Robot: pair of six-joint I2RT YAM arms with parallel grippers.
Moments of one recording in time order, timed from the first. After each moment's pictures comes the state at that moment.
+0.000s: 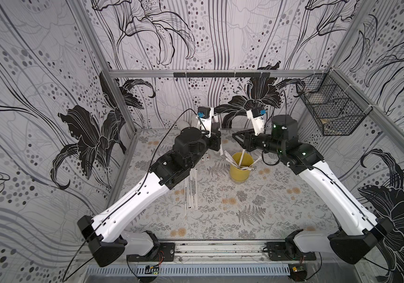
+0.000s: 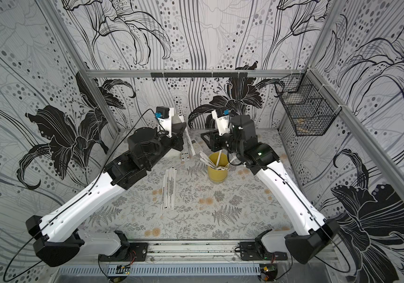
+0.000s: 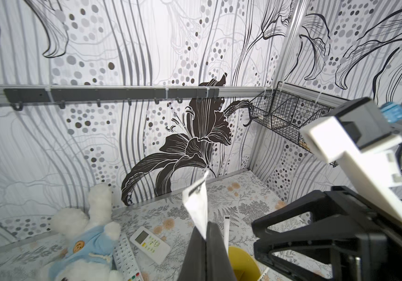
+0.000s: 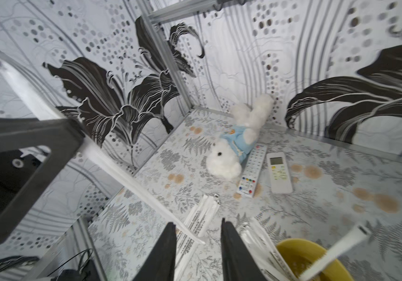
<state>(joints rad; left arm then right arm) -0.77 1.29 1.50 -0.28 -0.34 -0.20 0.56 1.37 1.58 -0.54 -0.32 0.27</state>
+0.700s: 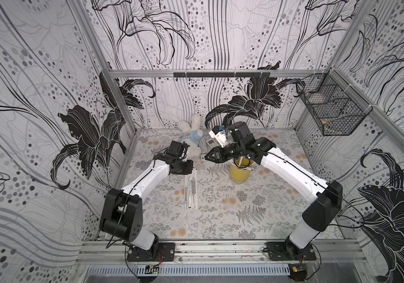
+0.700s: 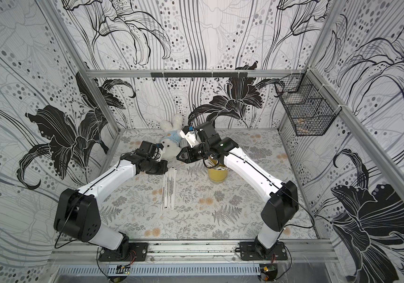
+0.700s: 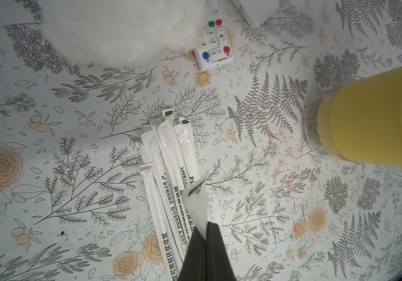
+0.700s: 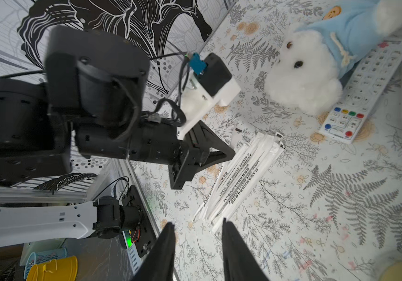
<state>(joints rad) -0.28 1.57 1.16 -0.67 0.21 -0.26 0.68 1.69 1.68 -0.67 -0.51 0.30</state>
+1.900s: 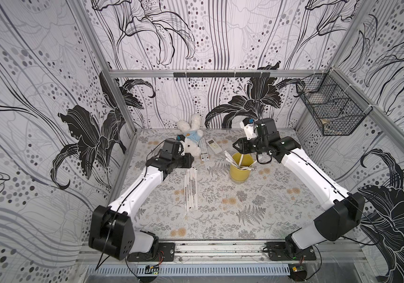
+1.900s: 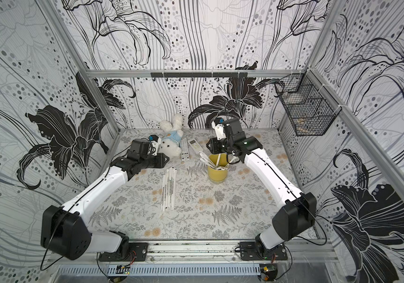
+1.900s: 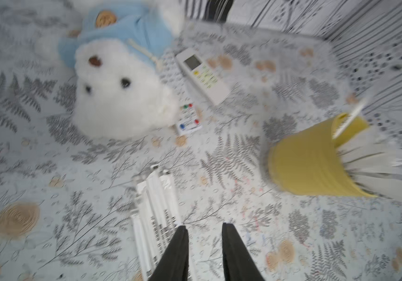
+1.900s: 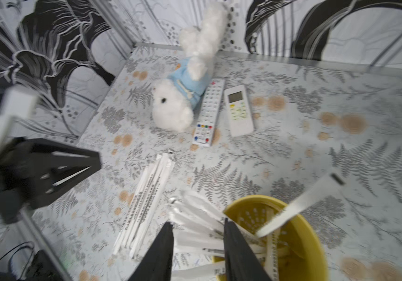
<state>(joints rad) -0.37 1.34 1.10 -0.41 0.18 -0.31 0.43 1.54 1.54 -0.67 -0.22 0.22</state>
